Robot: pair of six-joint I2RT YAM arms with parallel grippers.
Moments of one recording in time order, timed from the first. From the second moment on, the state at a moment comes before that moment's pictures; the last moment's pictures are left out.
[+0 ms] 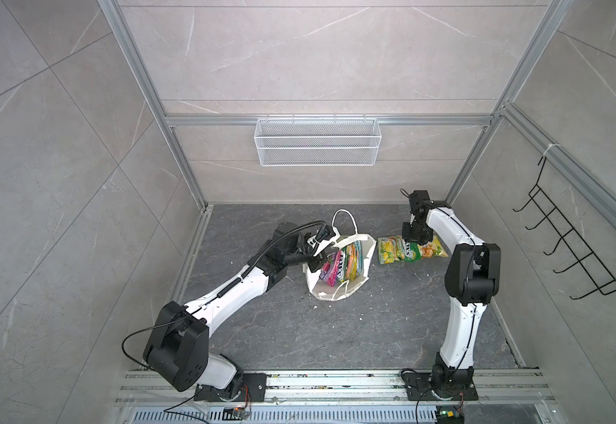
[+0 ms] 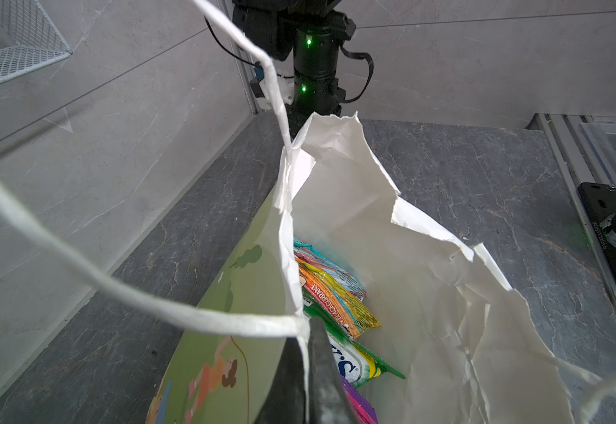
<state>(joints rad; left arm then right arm) -0.61 1.45 1.03 0.03 0.56 0.40 0.02 2.08 1.82 -1.00 0.15 0.18</state>
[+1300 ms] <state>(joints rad) -0.61 1.39 1.04 -0.07 0.57 0.44 0.82 1.22 0.91 -0.24 0.07 0.44</state>
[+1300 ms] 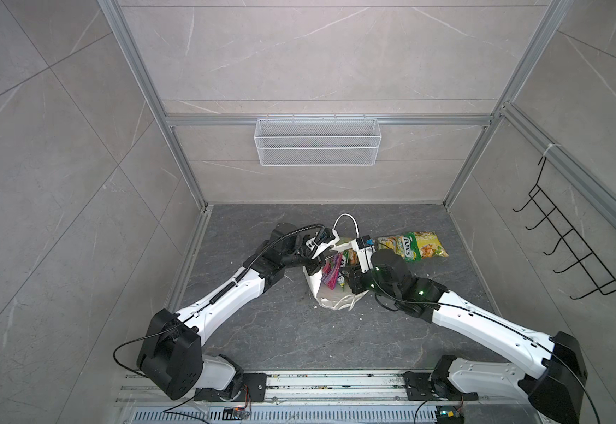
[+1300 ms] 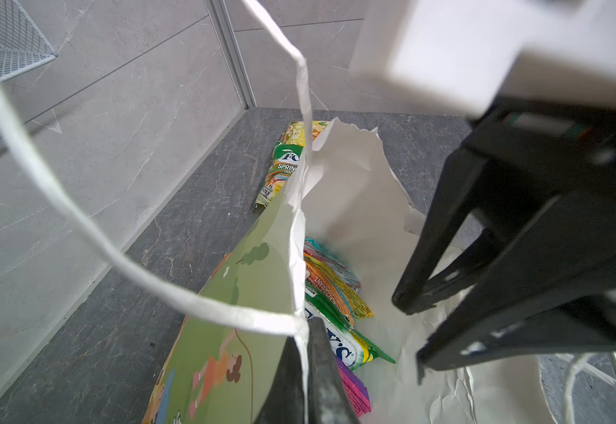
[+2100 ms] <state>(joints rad) -0.61 1.39 1.04 -0.06 0.58 0.44 0.88 1.54 0.94 -0.16 0.29 0.75</state>
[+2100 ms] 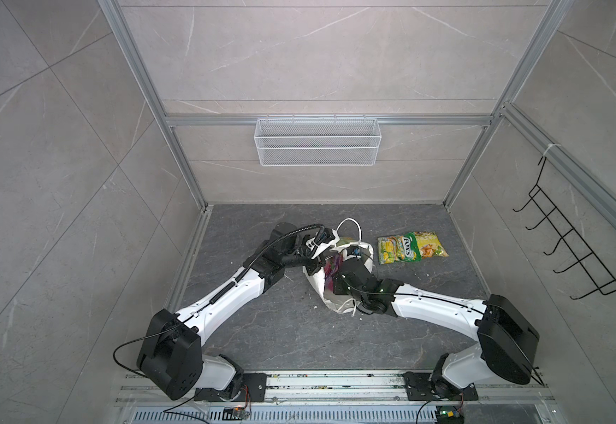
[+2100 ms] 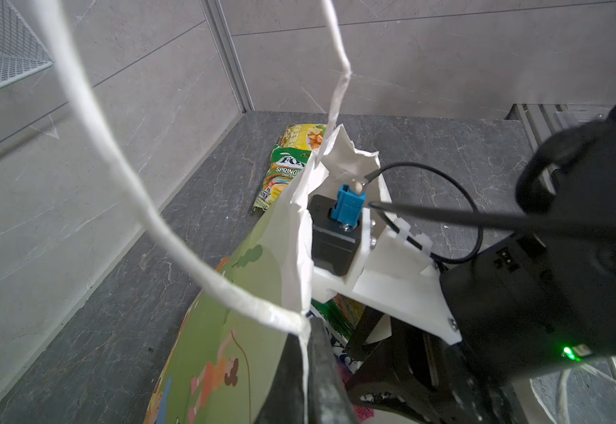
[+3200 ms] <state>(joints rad) -0.61 1.39 1.04 -0.02 0.55 0.44 0.87 1.69 1.07 -0.22 0.37 0.80</state>
